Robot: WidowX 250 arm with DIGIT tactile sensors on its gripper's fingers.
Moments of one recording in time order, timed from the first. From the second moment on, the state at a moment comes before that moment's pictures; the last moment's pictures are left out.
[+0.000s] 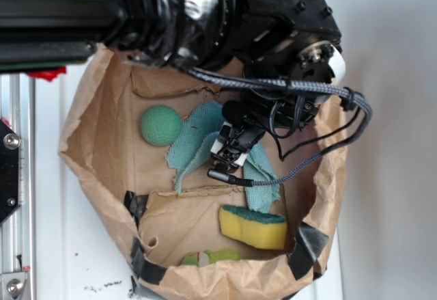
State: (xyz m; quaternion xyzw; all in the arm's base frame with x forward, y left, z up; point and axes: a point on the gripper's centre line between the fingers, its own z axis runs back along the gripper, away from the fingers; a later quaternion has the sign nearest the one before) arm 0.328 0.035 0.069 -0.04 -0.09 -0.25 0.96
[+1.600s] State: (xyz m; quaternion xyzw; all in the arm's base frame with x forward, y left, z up) arm 0.257 0.042 0.095 -0.01 -0.08 -0.28 0.96
